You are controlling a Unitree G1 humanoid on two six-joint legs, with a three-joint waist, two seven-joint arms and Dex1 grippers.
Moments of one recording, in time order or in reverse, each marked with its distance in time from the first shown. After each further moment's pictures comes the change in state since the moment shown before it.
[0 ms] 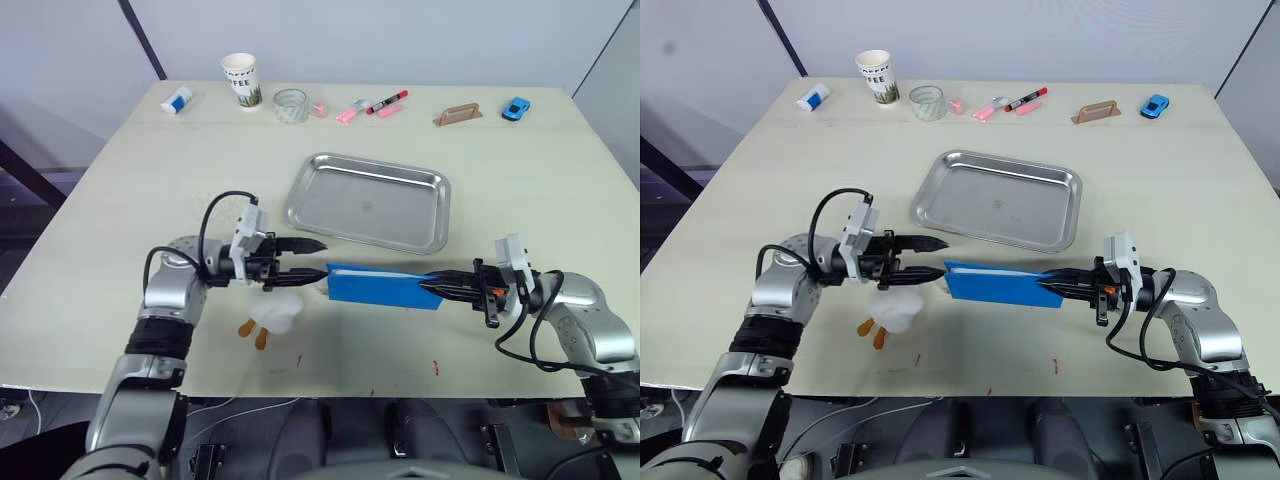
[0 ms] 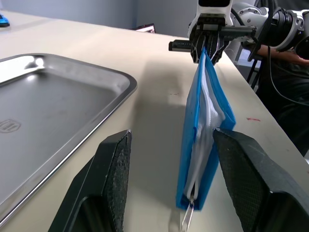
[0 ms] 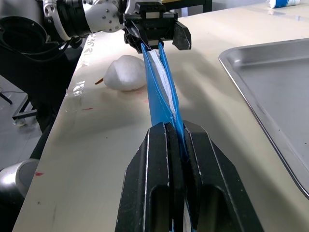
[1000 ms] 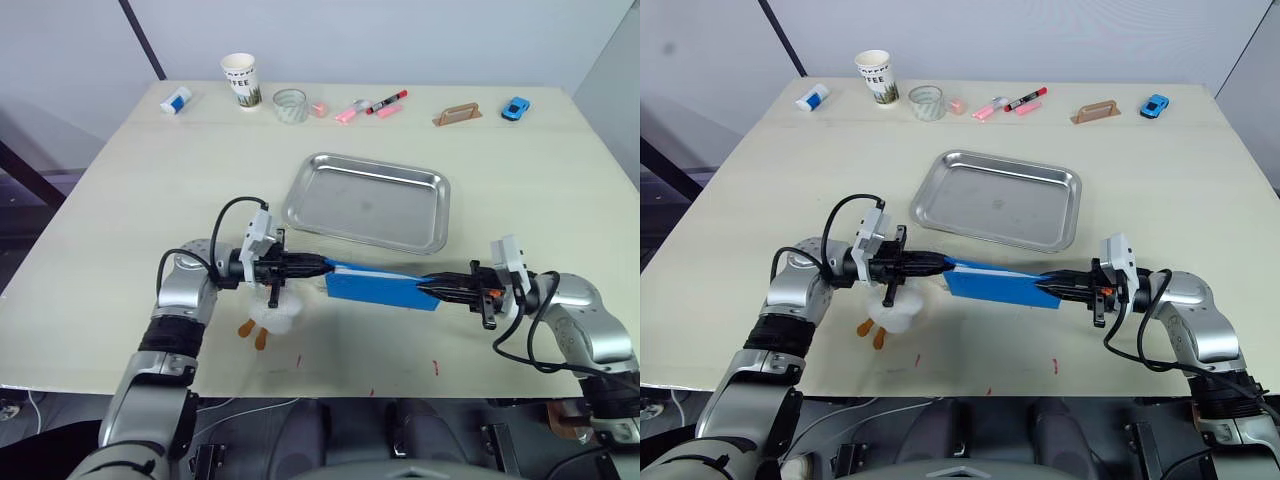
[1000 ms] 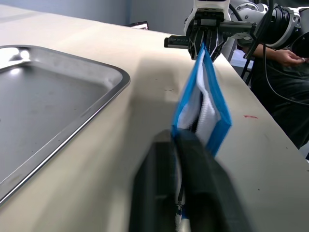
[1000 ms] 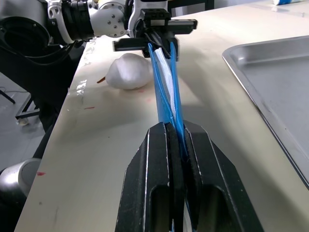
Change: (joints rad) left arm -0.017 -0.030 -0.009 0.065 0.029 -0.023 -0.035; right arm 0.000 0.001 0.017 -0.001 0.000 0.001 -0.015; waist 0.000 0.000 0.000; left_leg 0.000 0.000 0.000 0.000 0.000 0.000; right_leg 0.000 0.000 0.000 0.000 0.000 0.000
